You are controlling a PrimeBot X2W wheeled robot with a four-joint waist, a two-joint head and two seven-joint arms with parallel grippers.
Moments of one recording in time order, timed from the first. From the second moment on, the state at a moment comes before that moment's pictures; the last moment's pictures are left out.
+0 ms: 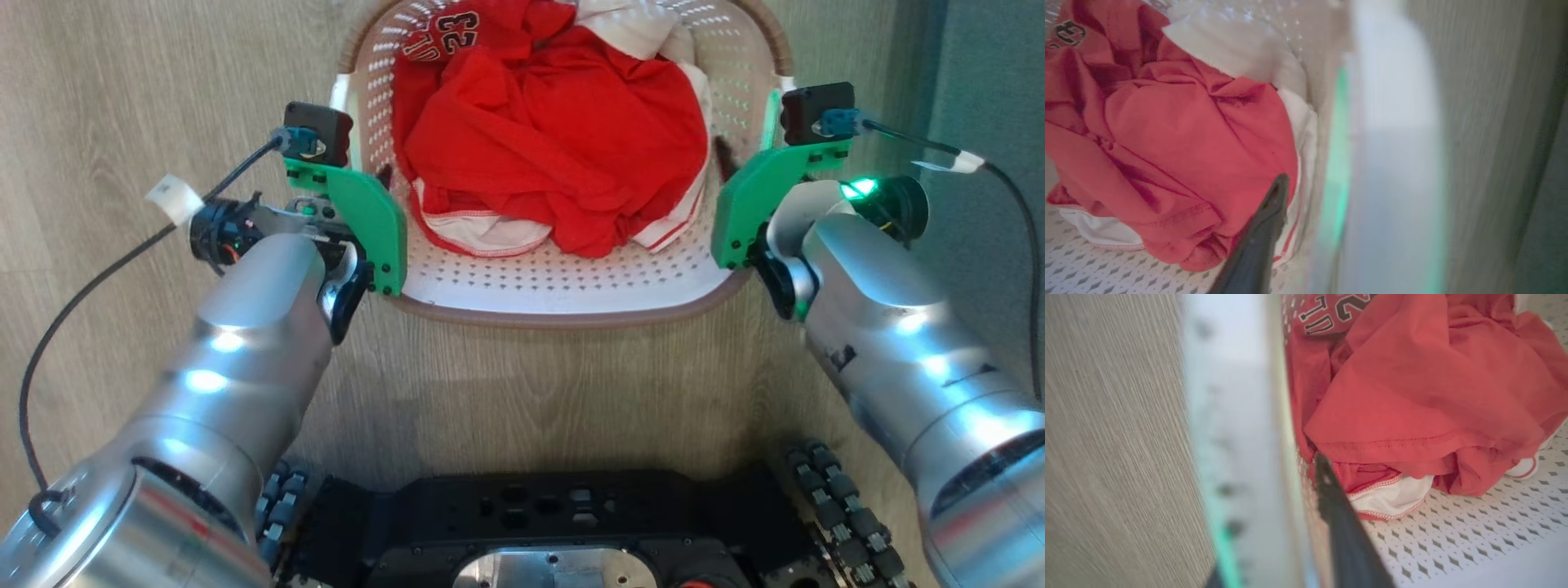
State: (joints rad) left arm -1.01 0.03 -0.91 1.23 -0.80 -0.07 -0.08; right arm -1.01 -0.09 0.73 1.15 0.75 0.12 -0.12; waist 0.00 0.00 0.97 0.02
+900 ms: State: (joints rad) left arm -0.93 0.04 -1.11 1.18 -0.95 -0.11 0.16; right arm -0.97 -0.15 0.95 1.12 0.94 0.12 0.19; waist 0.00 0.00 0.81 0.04
